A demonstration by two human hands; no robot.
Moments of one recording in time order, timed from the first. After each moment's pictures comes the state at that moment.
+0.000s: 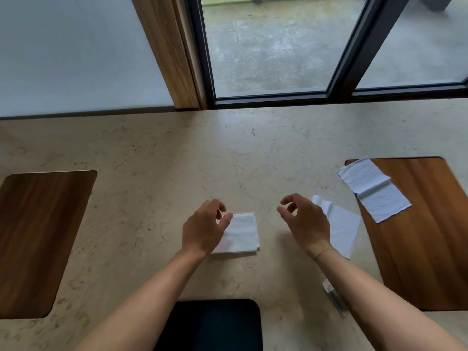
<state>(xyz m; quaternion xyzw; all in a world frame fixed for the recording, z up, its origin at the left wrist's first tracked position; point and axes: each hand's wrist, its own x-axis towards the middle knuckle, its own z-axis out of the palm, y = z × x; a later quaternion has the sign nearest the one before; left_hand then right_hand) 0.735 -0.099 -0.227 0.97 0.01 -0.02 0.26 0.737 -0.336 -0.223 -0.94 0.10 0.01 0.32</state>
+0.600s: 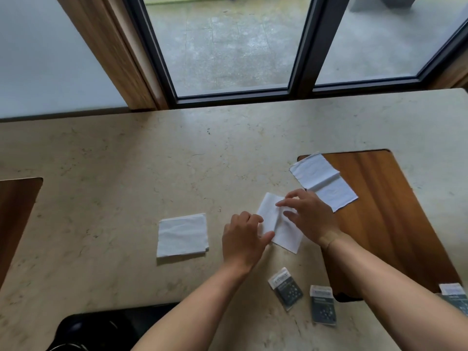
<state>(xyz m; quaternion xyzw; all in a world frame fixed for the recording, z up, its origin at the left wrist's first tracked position) 0.705 -0.298 -0.243 0.97 -0.05 -0.04 0.24 0.740 -0.482 -0.229 -0.98 -0.08 0.04 0.18</state>
